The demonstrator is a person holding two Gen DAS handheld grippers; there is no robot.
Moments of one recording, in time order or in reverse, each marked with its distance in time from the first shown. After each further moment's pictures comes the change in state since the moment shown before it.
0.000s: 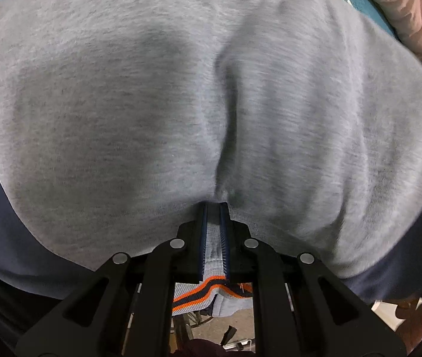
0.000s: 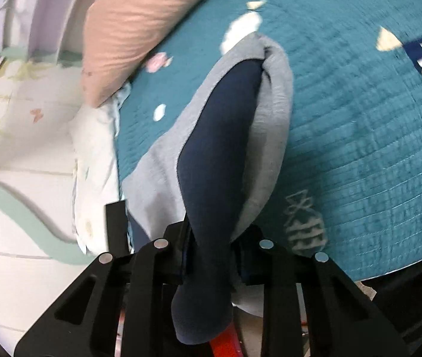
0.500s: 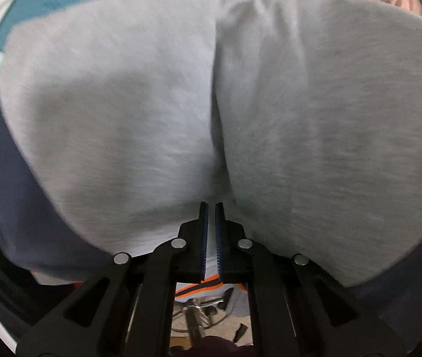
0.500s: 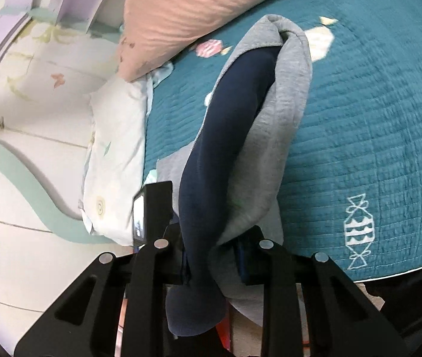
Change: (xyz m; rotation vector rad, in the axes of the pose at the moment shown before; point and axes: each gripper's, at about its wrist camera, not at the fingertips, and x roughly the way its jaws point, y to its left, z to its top) left arm -0.051 0.021 0.003 0.033 -0.057 0.038; right arm 0.009 0.092 -0.015 -0.162 0.026 0.002
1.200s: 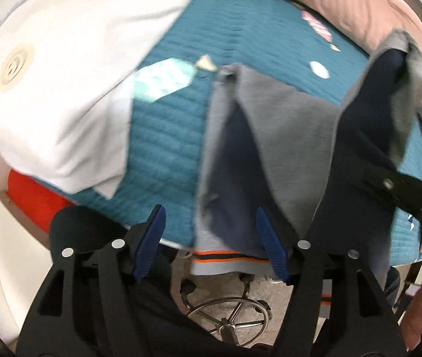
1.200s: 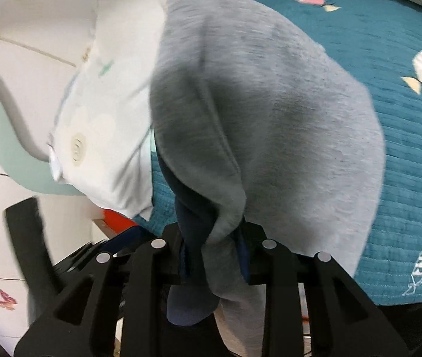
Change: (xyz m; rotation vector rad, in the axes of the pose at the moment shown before) left arm -0.120 0.147 -0.058 -0.263 -0.226 0.137; right arm 0.179 0.141 -0.007 -0.255 0.259 -0.180
